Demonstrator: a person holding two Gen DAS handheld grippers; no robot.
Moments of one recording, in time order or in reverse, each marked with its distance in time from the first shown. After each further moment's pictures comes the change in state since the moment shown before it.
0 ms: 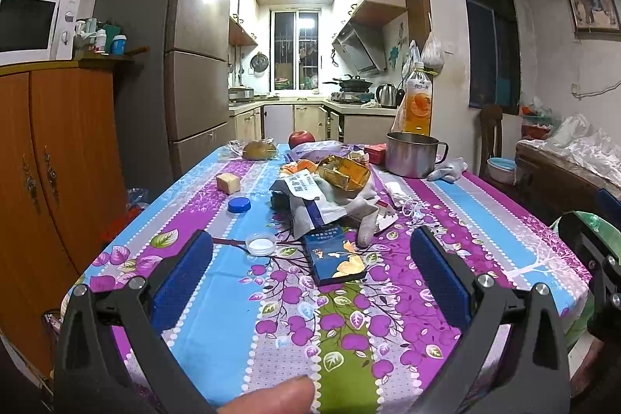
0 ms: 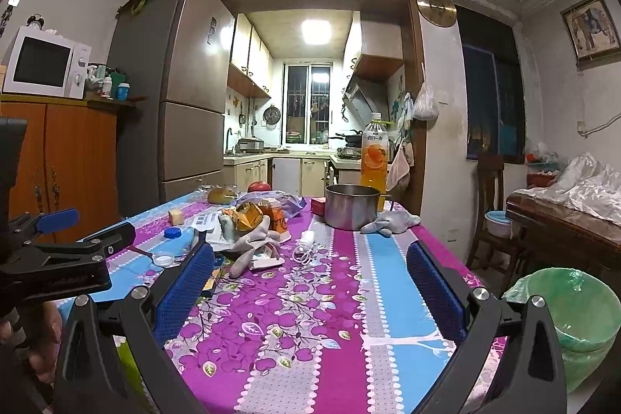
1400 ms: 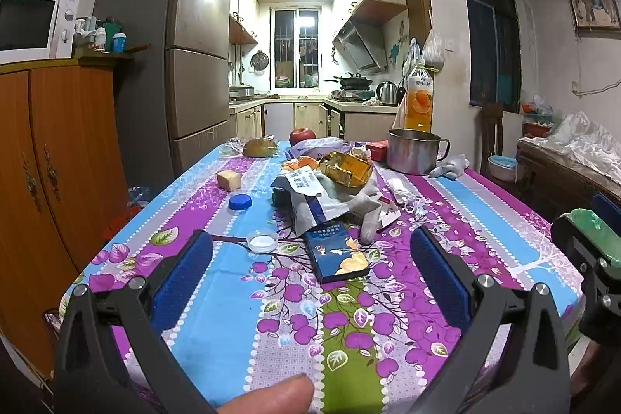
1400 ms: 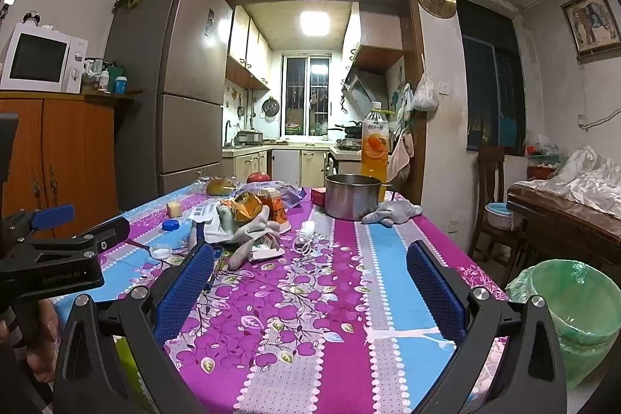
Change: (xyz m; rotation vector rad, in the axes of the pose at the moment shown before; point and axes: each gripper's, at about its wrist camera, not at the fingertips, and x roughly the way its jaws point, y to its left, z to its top) left arm 0.002 0.002 -0.004 0.003 0.010 0.004; right arm 0.009 0.001 -0.003 0.004 0.044 -0.001
